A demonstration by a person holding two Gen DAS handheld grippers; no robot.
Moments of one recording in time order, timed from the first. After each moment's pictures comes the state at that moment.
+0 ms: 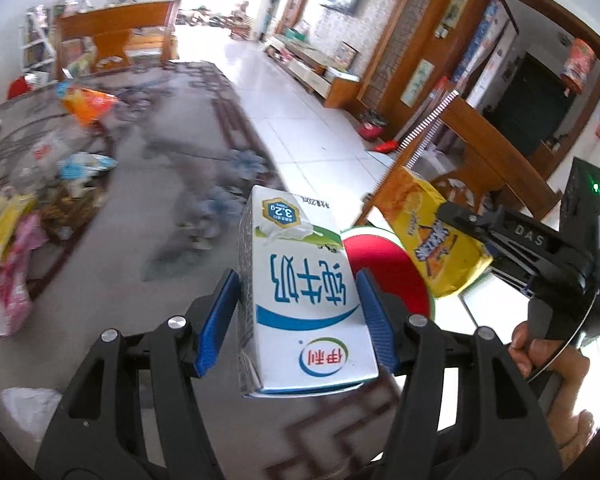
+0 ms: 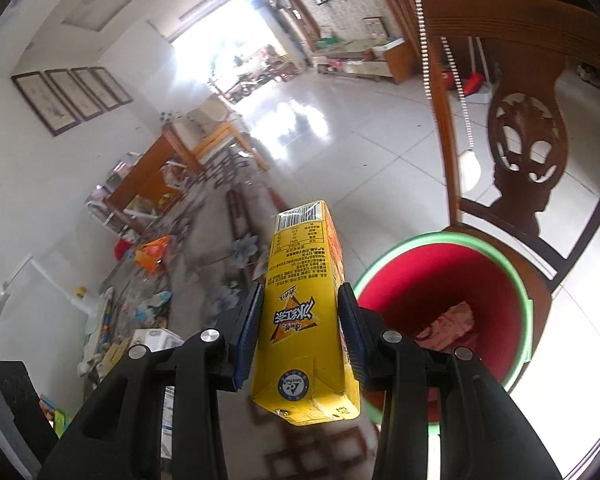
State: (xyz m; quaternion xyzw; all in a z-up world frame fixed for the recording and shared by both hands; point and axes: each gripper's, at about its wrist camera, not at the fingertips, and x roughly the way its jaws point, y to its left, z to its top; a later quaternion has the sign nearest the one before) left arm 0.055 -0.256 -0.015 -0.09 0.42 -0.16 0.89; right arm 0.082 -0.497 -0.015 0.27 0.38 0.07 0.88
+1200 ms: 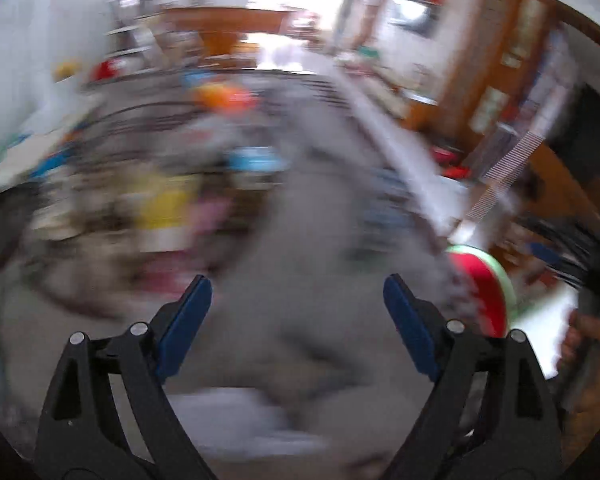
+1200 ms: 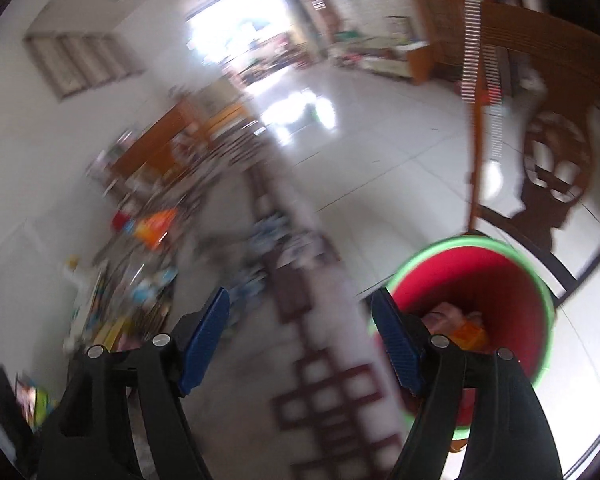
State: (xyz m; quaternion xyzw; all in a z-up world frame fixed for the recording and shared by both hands) left arm 0.023 -0.081 -0.014 -0.11 0.41 0.02 0.91; right arm 0.103 -0.425 -0.012 0.21 0.40 0.11 0.89
